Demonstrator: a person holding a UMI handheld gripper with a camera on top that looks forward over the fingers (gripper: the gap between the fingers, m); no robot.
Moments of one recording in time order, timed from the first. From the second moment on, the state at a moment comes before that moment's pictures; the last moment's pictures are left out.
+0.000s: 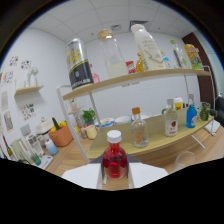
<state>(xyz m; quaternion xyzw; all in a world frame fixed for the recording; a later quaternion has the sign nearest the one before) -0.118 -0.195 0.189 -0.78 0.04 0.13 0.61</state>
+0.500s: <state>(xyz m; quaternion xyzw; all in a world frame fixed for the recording) -0.170 -0.207 0.016 -0.88 -0.03 0.06 0.46</state>
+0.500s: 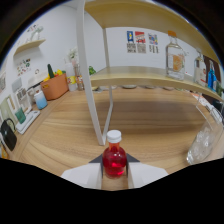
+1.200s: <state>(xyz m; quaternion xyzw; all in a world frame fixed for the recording) -0.160 -0.233 0.074 -0.87 -0.05 0.07 0.48</state>
